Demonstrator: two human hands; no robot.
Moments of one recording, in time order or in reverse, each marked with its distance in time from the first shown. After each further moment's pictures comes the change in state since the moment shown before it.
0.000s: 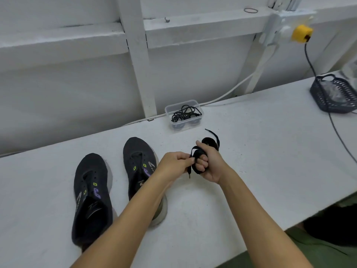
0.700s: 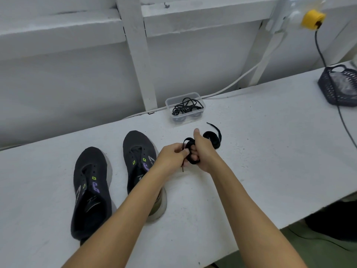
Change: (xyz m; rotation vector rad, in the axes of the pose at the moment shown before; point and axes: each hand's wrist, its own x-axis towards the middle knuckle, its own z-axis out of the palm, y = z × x) left_hand 0.016 -0.011 -0.004 0.054 0.064 0.006; right_hand 0.030 0.002 0.015 -0.326 0.180 -0.097
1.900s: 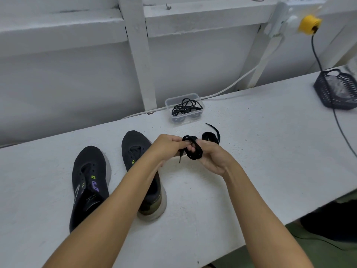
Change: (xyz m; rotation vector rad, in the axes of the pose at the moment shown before) left_hand 0.010 0.026 -0.019 -0.037 -0.100 0.019; right_hand -0.002 0.008 -0.040 0.276 -0.503 -0.123
